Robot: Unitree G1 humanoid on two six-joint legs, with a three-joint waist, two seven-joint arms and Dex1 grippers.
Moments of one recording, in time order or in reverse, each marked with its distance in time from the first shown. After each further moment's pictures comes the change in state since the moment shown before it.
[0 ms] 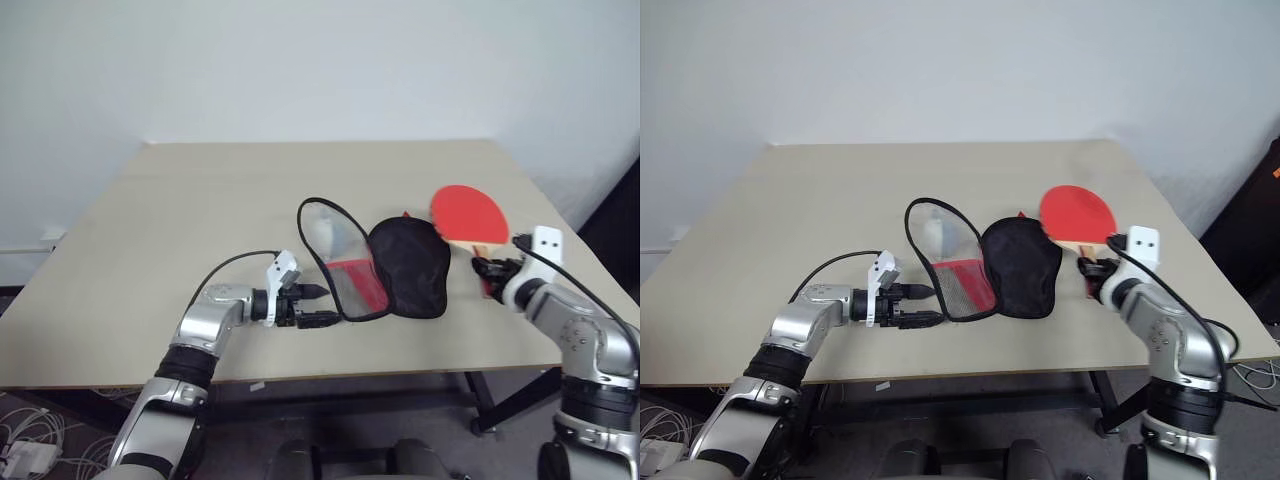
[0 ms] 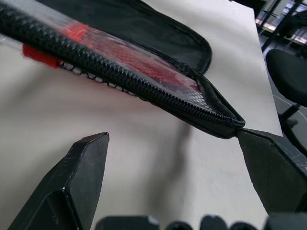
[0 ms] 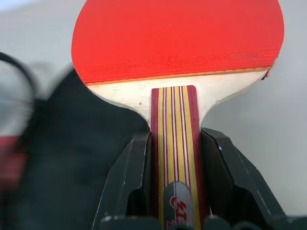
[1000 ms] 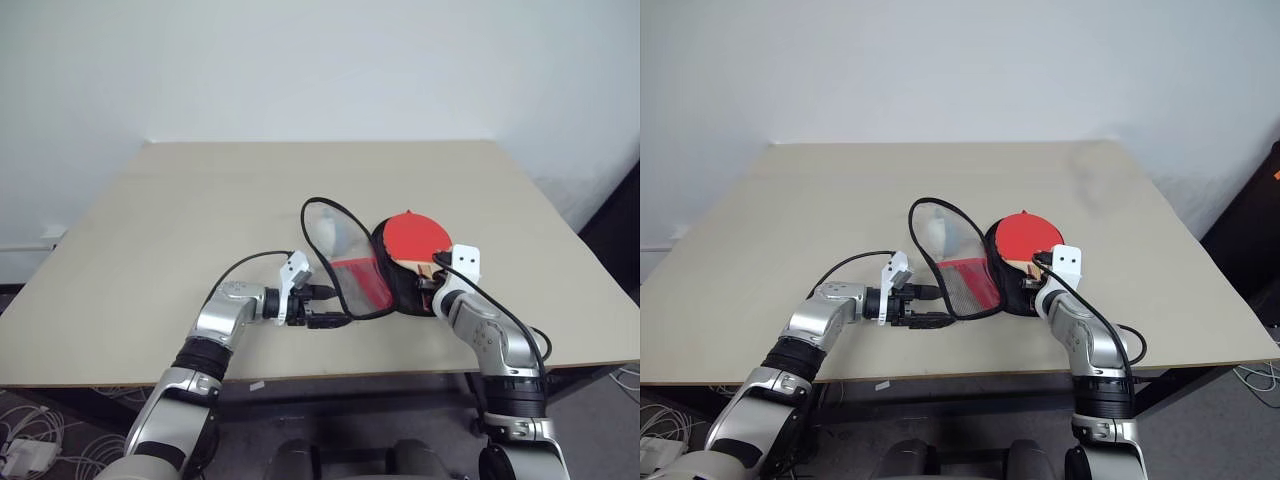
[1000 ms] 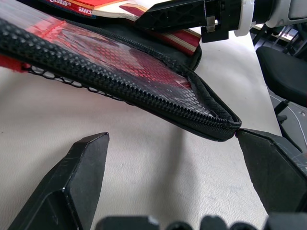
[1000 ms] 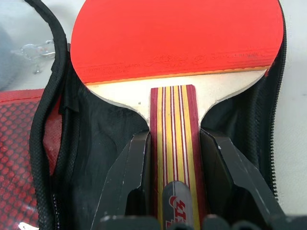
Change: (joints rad) left arm -0.029 -0.035 -0.009 0.072 0.028 -0.040 -0.021; right arm -0.008 0.171 0.185 0.245 -0.170 -0.206 -0.125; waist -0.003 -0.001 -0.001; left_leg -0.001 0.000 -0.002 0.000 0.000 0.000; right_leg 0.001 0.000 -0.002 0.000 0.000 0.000
